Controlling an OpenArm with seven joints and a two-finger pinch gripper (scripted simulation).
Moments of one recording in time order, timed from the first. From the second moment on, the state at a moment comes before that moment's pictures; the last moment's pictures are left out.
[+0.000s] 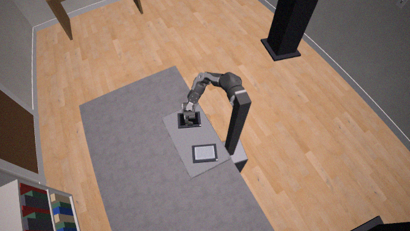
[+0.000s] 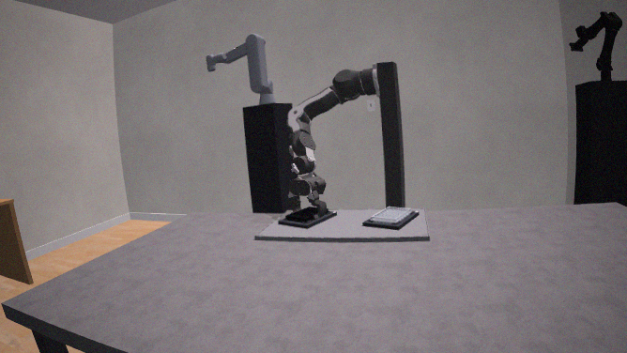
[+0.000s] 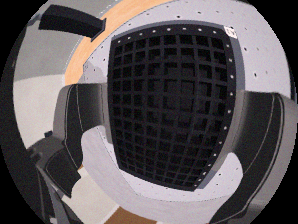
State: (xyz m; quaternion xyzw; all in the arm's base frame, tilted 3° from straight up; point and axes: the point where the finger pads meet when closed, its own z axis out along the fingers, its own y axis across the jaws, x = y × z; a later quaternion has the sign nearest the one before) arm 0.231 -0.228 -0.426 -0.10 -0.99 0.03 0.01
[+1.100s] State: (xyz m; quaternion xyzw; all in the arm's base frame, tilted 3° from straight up) arm 0.232 -0.226 -0.403 -0.09 -1.00 0.02 0.01
